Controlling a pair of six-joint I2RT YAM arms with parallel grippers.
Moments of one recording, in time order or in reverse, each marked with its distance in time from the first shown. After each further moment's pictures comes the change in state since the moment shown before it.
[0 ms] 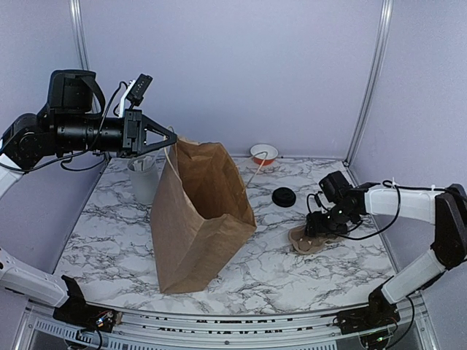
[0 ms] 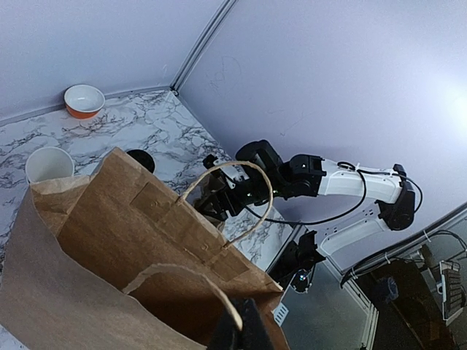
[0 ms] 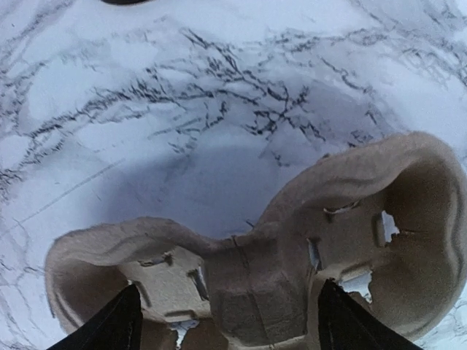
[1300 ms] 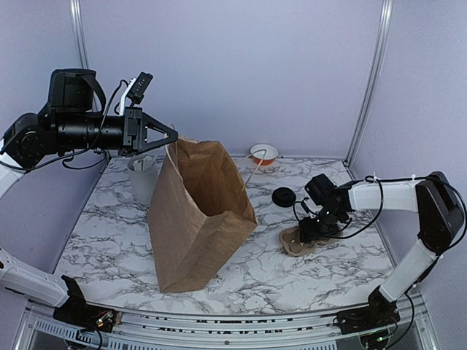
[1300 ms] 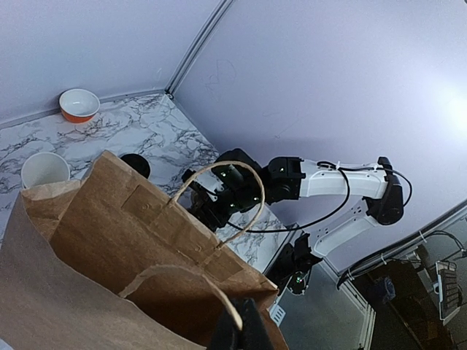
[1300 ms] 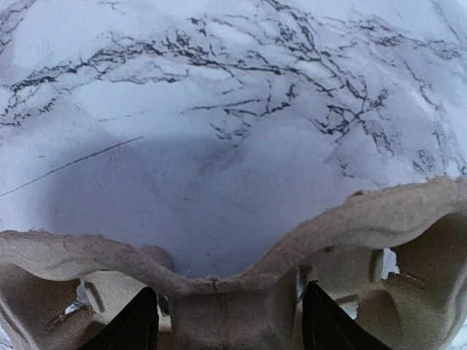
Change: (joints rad) left arm 0.014 0.005 0.000 0.022 0.027 0.000; right arm 0.064 0.147 0.078 -0.047 0.011 -0.092
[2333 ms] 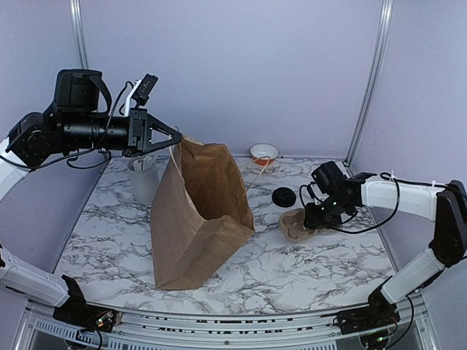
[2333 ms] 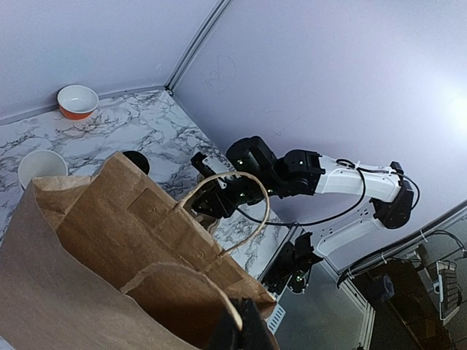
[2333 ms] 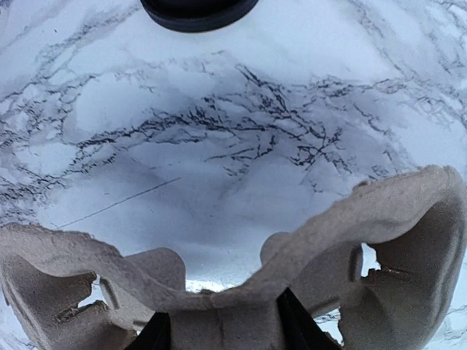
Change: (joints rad) left arm 0.003 0.021 0.000 0.008 0.011 0.000; right arm 0.003 -0.096 0.034 -0.018 0.004 0.104
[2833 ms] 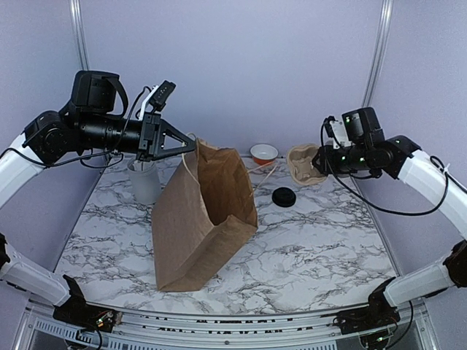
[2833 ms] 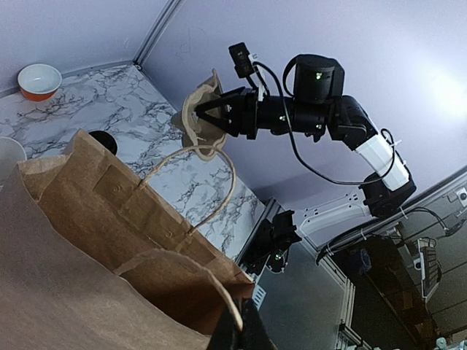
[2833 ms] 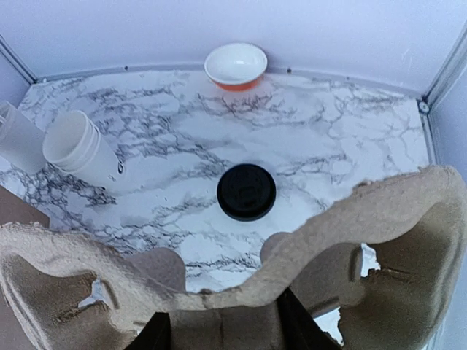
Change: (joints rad) left arm -0.001 0.062 -0.001 0.028 0.139 -0.002; right arm 0.000 -0.207 0.325 -0.075 0.065 -0.091
